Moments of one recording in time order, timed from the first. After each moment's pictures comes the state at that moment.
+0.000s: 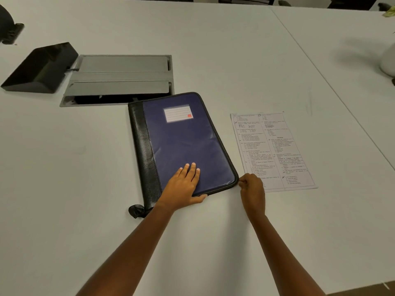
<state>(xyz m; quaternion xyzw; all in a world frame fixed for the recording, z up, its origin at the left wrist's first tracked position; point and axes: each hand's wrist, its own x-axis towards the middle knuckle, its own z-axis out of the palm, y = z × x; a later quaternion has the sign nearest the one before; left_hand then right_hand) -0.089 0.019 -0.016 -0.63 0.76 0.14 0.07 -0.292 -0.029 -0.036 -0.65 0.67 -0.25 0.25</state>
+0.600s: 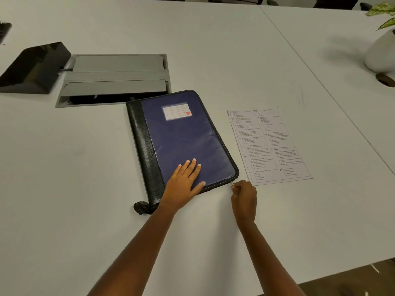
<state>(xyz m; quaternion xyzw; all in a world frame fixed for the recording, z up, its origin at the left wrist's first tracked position) -0.084 0.031 -0.021 -0.65 0.73 0.18 -0.05 -0.265 0.018 -0.043 -0.58 0.72 -0.30 0.24</state>
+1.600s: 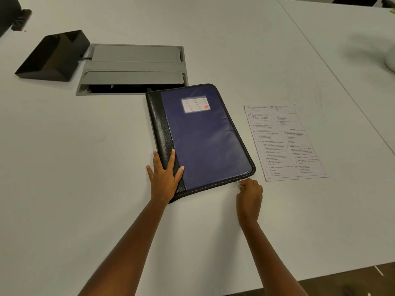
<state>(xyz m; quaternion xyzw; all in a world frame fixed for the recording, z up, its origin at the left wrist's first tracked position) -0.023 0.061 -0.044 -0.83 0.51 0.19 -0.14 -0.233 0.041 -0.043 -0.60 0.73 -0.27 0.19</state>
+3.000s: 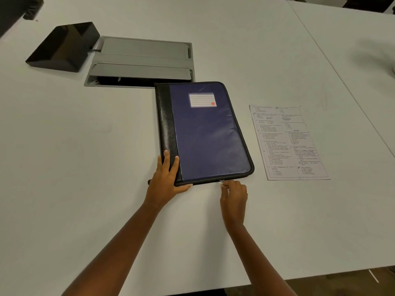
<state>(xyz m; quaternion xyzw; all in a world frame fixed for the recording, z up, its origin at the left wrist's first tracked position) -0.014 0.095 -0.036 -0.75 0.63 0.16 -0.11 -0.200 0.071 -0.034 -0.65 0.67 -0.27 0.23</state>
